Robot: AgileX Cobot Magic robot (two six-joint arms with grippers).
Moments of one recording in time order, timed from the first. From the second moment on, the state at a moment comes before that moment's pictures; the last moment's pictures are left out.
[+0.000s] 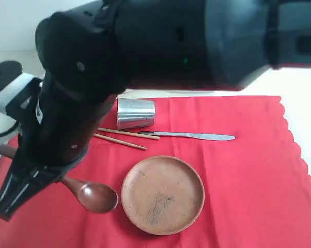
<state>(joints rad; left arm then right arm) -0.01 0.01 0.00 0.12 0.37 -0.24 1.12 1.84 -1.44 0.15 0.75 -0.17</state>
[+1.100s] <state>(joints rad) -0.01 0.01 0.00 0.12 0.37 -0.24 0.90 1.88 -1.69 -0.28 0.02 -0.13</state>
